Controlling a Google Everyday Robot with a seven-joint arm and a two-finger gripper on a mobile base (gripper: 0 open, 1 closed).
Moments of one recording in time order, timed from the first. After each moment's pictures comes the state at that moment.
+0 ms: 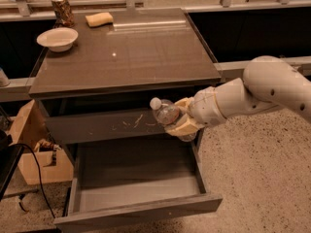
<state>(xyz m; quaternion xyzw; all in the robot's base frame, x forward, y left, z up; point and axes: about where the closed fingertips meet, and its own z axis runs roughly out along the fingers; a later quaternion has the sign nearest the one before) 0.522 -0.060 0.784 -0.65 0.62 0.22 0.37</state>
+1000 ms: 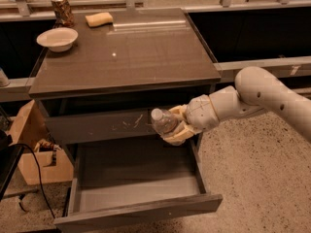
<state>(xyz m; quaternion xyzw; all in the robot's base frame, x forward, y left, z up) 0.519 -0.046 0.751 -0.70 0.52 0.31 0.39</state>
